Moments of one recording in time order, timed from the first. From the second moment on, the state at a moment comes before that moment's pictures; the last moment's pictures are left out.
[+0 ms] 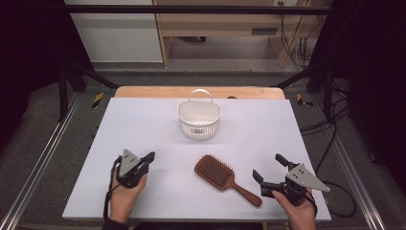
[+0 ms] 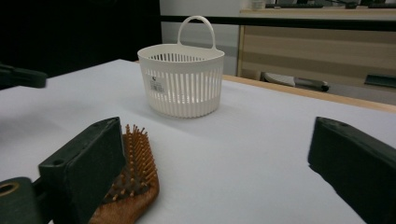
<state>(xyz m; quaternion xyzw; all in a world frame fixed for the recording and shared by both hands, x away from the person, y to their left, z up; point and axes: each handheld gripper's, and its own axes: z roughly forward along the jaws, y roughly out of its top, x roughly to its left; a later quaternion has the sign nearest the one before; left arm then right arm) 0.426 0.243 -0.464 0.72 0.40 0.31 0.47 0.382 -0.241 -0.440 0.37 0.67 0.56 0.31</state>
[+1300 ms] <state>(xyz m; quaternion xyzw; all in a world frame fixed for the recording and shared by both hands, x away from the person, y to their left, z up) 0.418 0.284 -0.471 0.65 0.44 0.38 0.48 0.405 -0.187 -0.425 0.33 0.85 0.38 0.18</state>
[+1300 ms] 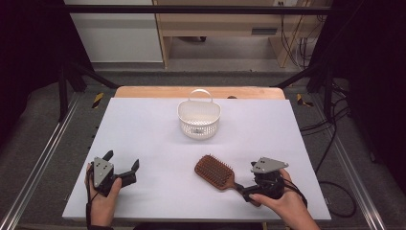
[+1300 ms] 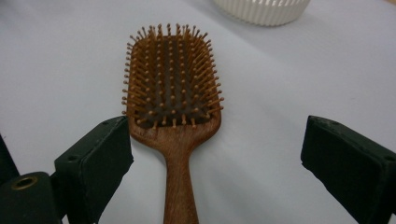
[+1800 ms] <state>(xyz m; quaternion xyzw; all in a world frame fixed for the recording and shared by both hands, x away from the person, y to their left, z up) 0.417 0.284 -0.471 0.66 0.44 0.38 0.48 0.415 -0.167 -0.428 0.31 0.88 0.33 0.14</state>
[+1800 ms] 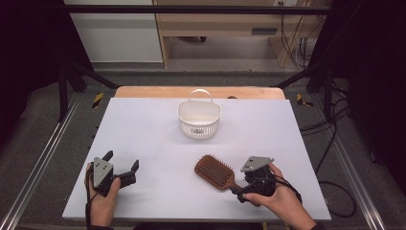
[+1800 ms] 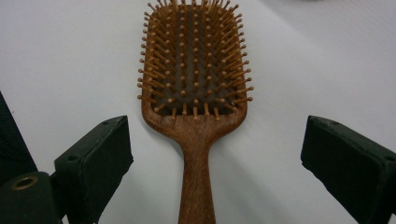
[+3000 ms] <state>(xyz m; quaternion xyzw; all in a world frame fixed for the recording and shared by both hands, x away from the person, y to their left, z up) 0.417 0.283 -0.470 0.66 0.43 0.38 0.49 0.431 -0.148 -0.449 0.32 0.92 0.21 0.06</state>
